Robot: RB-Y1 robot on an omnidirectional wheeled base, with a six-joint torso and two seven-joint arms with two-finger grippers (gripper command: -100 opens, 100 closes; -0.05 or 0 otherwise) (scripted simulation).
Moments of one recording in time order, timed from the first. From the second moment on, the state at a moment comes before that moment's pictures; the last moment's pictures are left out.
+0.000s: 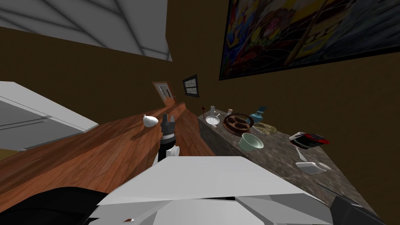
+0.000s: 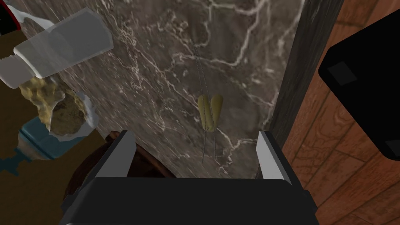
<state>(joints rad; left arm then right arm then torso) 0.46 -0.03 -0.02 -2.22 -0.04 -0.58 -0.04 1.47 -0.91 -0.36 -1.92 0.90 -0.12 0.61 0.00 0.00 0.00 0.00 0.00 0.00</state>
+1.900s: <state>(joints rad) 0.46 -0.03 -0.02 -2.22 -0.04 -0.58 -0.04 0.95 -1.05 -0.11 -1.55 0.94 -0.33 0.62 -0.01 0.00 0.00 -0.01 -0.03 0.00</state>
